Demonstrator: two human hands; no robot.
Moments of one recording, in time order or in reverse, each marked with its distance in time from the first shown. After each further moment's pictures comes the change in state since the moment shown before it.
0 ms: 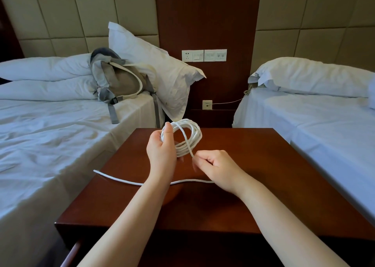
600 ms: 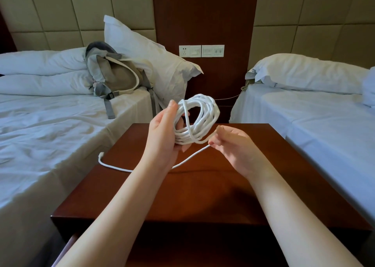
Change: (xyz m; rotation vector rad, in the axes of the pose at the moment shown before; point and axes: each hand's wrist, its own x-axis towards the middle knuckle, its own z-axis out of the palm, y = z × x) left_hand -0.009 0.040 0.000 -0.412 -0.459 -0.070; right_hand 0.002 0.015 -0.033 0.841 0.092 0.135
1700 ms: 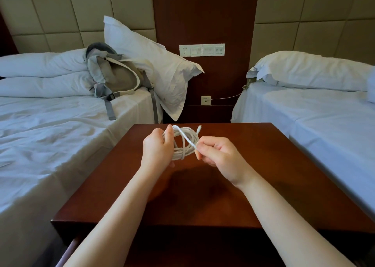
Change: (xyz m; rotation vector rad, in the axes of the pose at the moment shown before) left_hand 0.012 -0.034 -0.041 0.967 0.288 0.015; right_hand -0.012 0.002 0.032 -0.425 -0.079 -0.154
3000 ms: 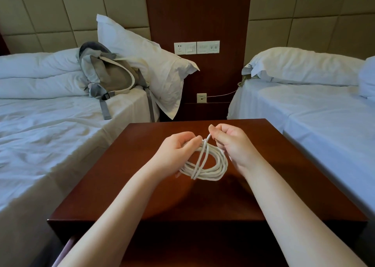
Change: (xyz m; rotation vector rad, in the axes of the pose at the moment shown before) left_hand -0.026 0.028 -0.001 -0.102 -0.586 0.180; right_hand 0.003 0.008 -0.029 0.149 0.266 0.201
